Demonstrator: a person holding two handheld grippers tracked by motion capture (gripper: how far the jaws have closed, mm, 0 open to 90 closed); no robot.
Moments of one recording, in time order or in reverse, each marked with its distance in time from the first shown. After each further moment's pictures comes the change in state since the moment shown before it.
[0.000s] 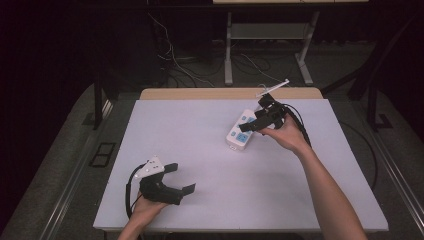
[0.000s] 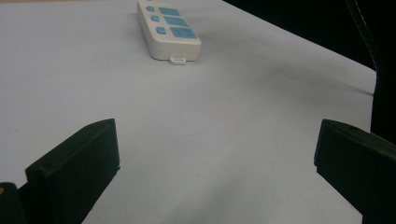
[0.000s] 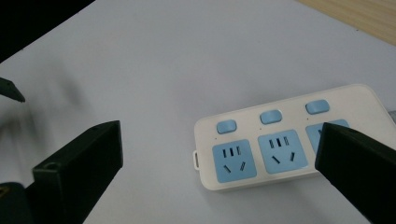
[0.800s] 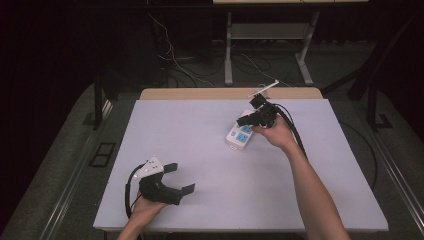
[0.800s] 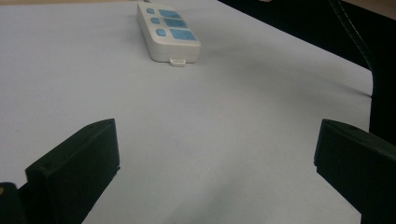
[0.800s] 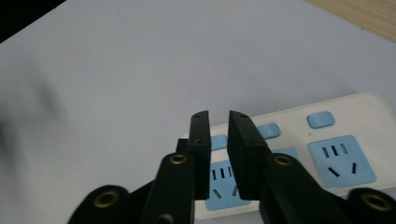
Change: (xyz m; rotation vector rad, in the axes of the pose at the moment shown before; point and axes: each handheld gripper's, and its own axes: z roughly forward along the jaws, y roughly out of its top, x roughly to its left) left arm 0.000 0.000 -0.001 -0.008 -0.002 -0.003; right arm -0.007 0.006 0.029 0.020 -0.020 -0.006
